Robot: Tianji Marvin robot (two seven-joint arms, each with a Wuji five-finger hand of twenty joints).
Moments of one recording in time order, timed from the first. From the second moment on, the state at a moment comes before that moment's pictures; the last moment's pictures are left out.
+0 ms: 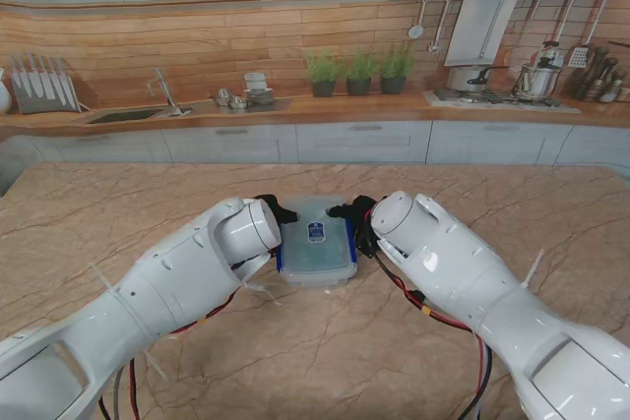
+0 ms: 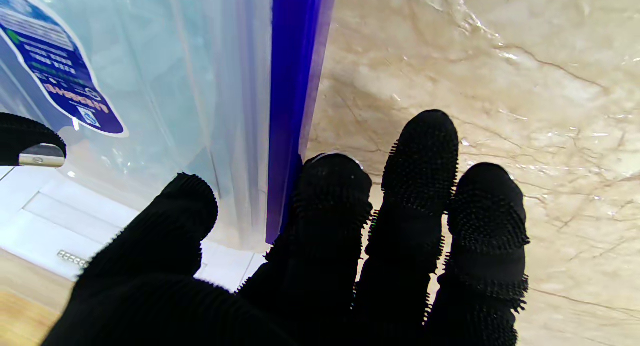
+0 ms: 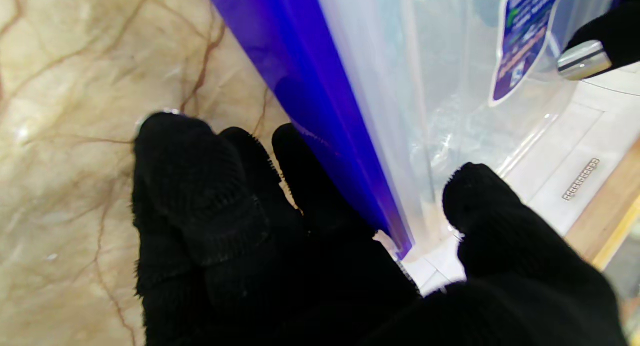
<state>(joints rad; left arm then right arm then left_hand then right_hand) 0.84 -1.31 -0.59 -1.09 0.21 0.78 -0.08 -0.86 -1.30 0.72 -0.93 0.01 0.52 0.16 0.75 -0.17 0.33 -0.05 0.80 0.47 1.03 0.78 1.33 0.19 1.15 0.70 1.07 0.41 1.09 0.48 0.64 0.56 1.36 0.70 0.58 -0.21 0.41 0.00 1.03 0.42 0.49 0.55 1.03 0.52 0.76 0.36 1.18 0.40 1.12 0.56 0.60 0.47 1.33 0.50</state>
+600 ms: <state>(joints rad) 0.80 -1.31 -0.52 -1.07 0.23 0.72 -0.09 -0.84 -1.31 0.71 -0.89 0.05 0.51 0.15 0.73 -0.18 0.51 -0.04 0.83 0.59 1.07 0.72 1.40 0.21 1.14 0.68 1.10 0.40 1.09 0.45 0.69 0.58 1.37 0.66 0.59 -0.21 0.41 0.00 1.04 0.46 0.52 0.54 1.05 0.53 0.76 0.36 1.21 0.40 1.12 0.56 0.61 0.47 1.35 0.50</state>
